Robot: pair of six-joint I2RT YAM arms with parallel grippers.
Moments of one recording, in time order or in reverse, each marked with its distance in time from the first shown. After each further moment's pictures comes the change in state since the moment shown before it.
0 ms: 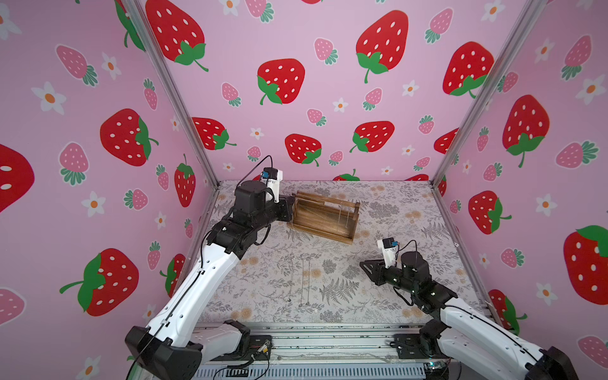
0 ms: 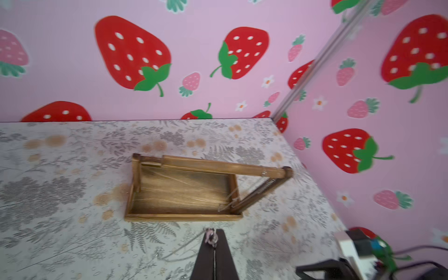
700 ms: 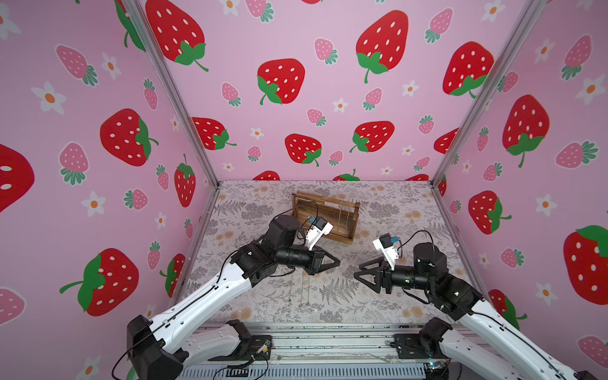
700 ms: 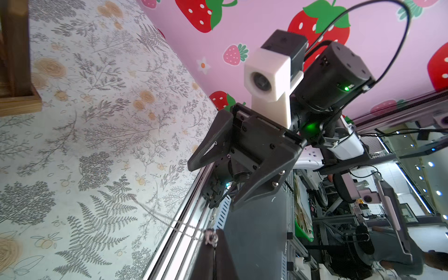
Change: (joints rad) left arm -0.356 -0.058 -0.265 0.069 0.485 -0.159; right arm 0.114 -0.105 0.305 -0.350 -0.328 -0.073
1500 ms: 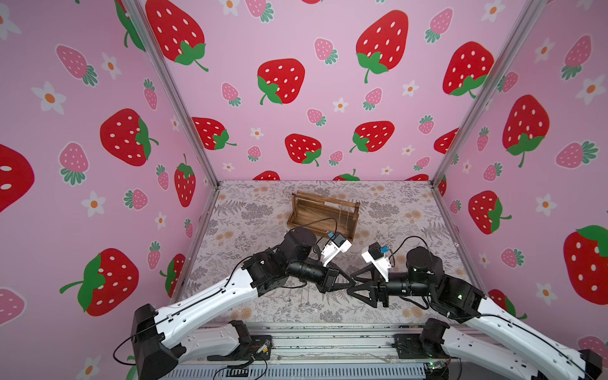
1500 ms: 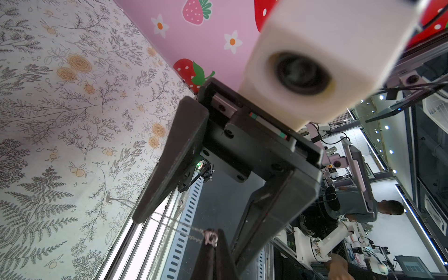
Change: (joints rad) left arm -0.183 0.024 -0.016 0.070 0.014 -0.075; right arm 0.242 0.027 0.093 -0.048 0.119 -0.108
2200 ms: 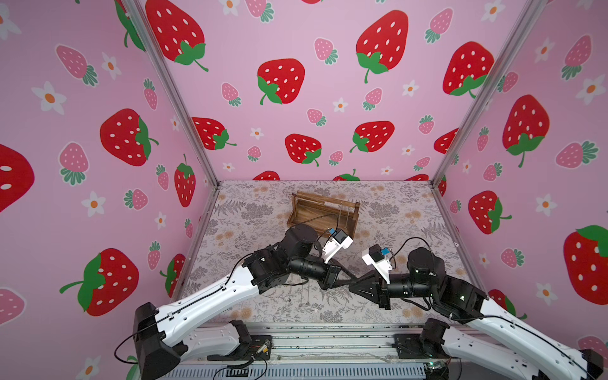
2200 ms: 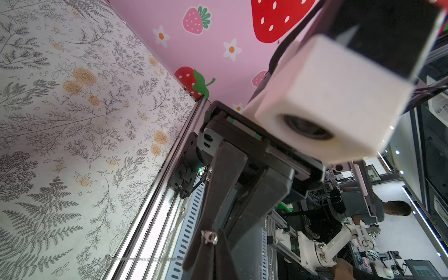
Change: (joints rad) left arm 0.001 0.017 0.046 -0.019 -0.021 0.019; right arm 0.010 -0.013 0.008 -0.007 -0.016 -0.002
